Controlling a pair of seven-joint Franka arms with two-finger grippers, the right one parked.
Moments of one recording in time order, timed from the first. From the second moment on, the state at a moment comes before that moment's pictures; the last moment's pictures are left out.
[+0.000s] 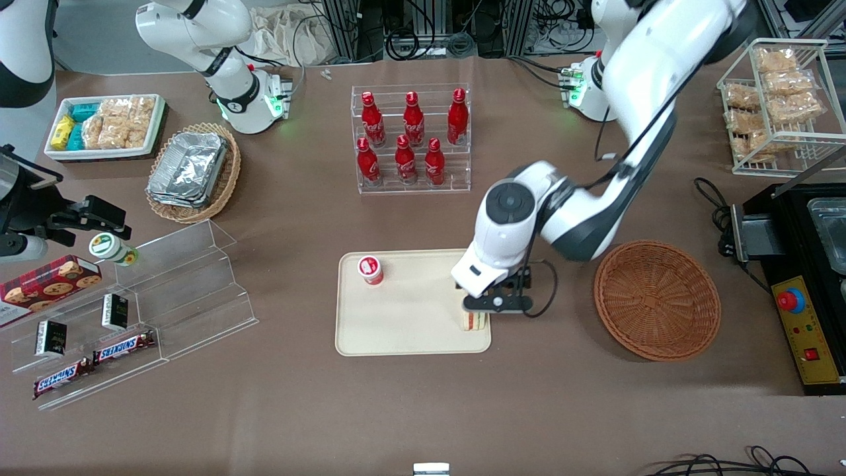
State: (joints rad) arm -0.14 0.59 -0.56 -1.48 0.47 2.04 -0.77
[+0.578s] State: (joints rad) arm 0.07 0.33 -0.56 -1.48 0.17 1.73 -0.44
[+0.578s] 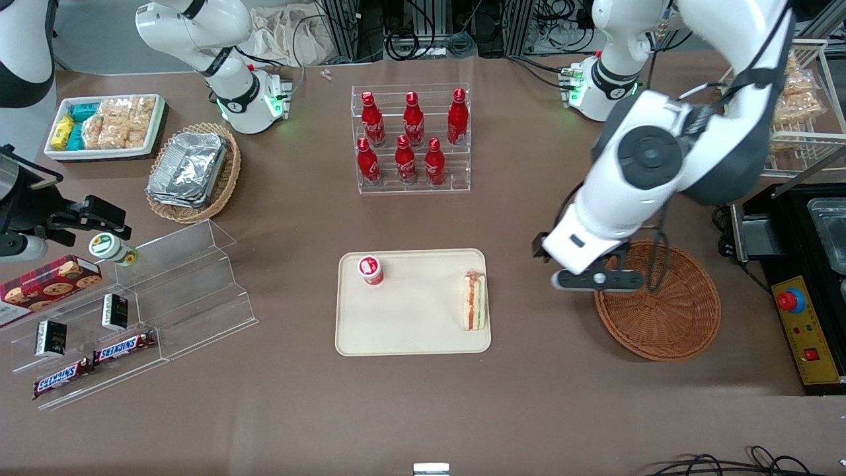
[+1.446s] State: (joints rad) arm -0.09 0.03 -0.04 -1.50 0.00 1.43 -0.20
